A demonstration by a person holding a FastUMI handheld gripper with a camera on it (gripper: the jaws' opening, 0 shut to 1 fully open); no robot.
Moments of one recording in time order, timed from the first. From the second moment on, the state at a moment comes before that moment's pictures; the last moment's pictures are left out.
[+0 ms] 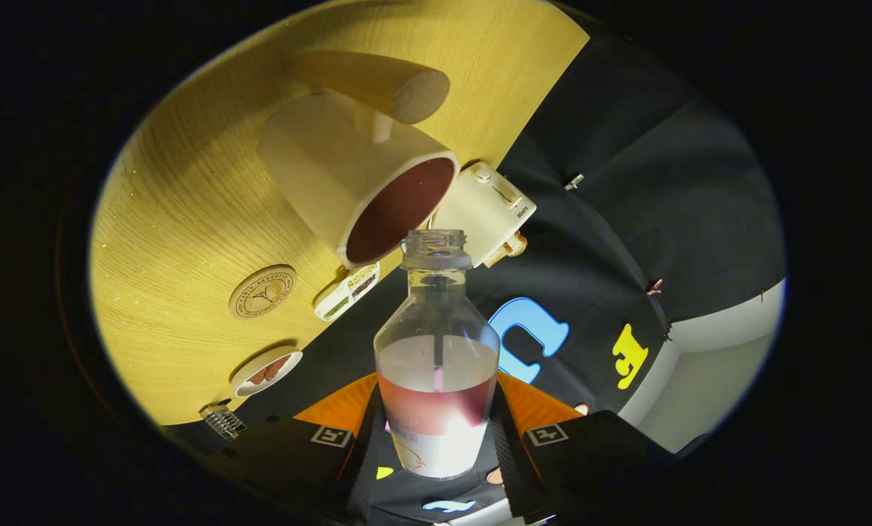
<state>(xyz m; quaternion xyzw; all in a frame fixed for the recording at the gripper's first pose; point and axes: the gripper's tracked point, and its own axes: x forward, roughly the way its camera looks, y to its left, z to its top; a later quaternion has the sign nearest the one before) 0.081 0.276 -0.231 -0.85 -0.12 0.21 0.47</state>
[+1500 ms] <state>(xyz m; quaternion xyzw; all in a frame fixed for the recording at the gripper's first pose) 0.051 0.274 -0.271 -0.17 0.21 0.26 0.93</state>
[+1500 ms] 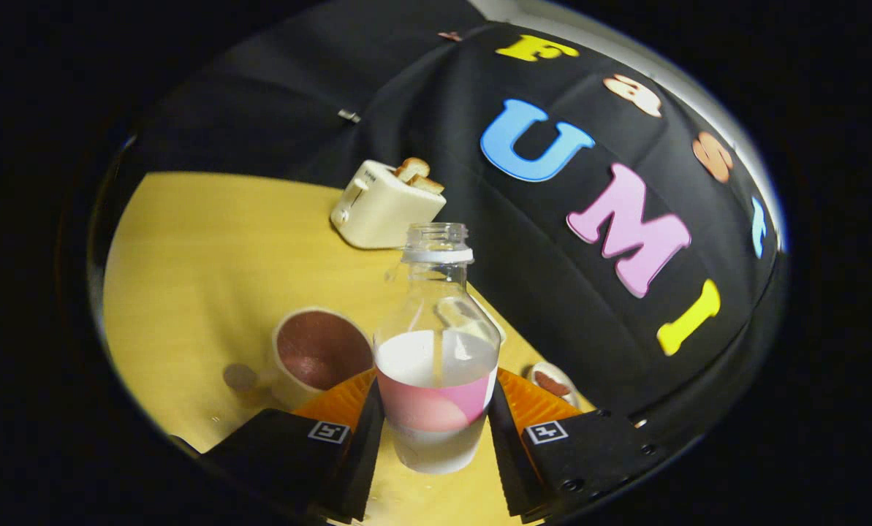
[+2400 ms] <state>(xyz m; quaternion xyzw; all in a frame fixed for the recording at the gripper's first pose) 0.159 0.198 -0.226 0.14 0.09 0.19 0.97</state>
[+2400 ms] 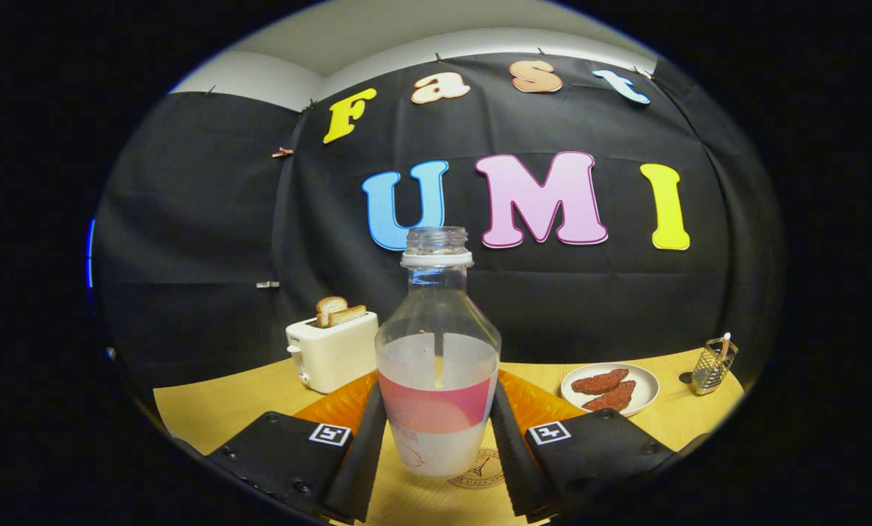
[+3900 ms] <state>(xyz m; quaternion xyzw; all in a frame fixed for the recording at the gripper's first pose) 0.189 0.203 -0.353 0.12 0.15 0.17 0.97</state>
